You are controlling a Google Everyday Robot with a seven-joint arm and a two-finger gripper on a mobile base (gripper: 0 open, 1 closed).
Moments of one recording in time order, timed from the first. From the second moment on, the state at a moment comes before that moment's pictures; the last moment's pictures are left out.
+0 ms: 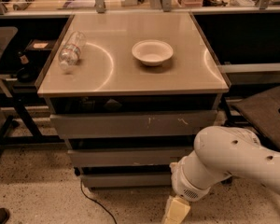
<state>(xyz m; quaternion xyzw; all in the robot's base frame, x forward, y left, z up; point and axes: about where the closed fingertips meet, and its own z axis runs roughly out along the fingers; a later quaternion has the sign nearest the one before) 0.348 -0.084 0.635 -0.59 0.79 0.16 0.10</state>
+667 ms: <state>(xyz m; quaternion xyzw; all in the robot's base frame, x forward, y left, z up) 0.361 -0.072 0.549 -0.56 0.80 0.19 0.11</state>
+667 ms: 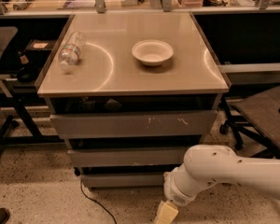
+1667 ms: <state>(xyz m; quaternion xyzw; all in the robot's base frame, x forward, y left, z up) 0.394 -0.066 0.461 -0.53 0.81 0.22 0.09</state>
